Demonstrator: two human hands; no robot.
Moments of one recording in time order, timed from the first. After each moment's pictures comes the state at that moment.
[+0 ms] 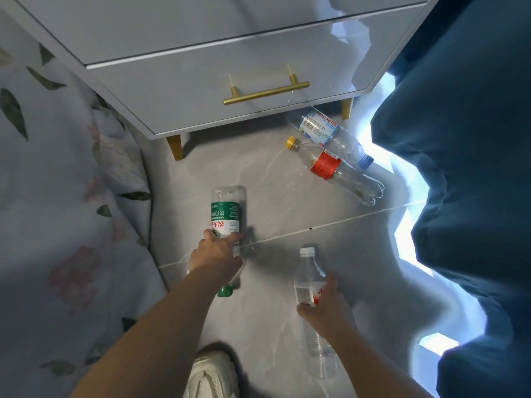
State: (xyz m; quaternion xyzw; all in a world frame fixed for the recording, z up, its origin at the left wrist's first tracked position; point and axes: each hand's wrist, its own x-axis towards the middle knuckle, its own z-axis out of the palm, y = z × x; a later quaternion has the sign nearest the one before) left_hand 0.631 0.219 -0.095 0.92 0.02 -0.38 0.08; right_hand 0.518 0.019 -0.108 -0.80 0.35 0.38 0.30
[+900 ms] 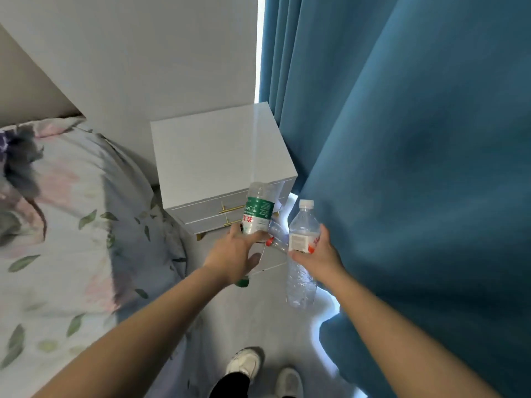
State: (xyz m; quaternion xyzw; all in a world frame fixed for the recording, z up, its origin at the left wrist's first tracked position) left_hand 0.647 0.148 0.488 0.93 -0.21 -0.24 0.17; right_hand 0.598 -0.052 0.483 -0.81 0.31 0.18 0.45
